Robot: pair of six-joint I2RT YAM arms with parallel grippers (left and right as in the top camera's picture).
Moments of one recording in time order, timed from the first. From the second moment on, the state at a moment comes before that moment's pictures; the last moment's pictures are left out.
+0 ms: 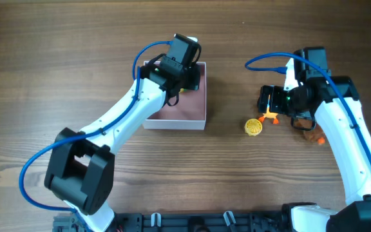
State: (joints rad) left arm -0.55 1.83 1.39 -0.49 -0.05 -0.32; right arm 0.05 1.45 1.19 -1.04 -0.07 0.18
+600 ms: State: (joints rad) left arm -0.55 1.95 1.39 -0.38 -0.01 -0.32; right arm 0.05 1.45 1.19 -1.04 -0.07 0.18
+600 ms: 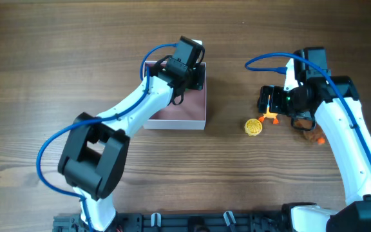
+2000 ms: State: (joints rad) left arm -0.55 2.04 1.39 -0.49 -0.11 -0.31; right arm 0.05 1.45 1.19 -1.04 -0.07 0.18
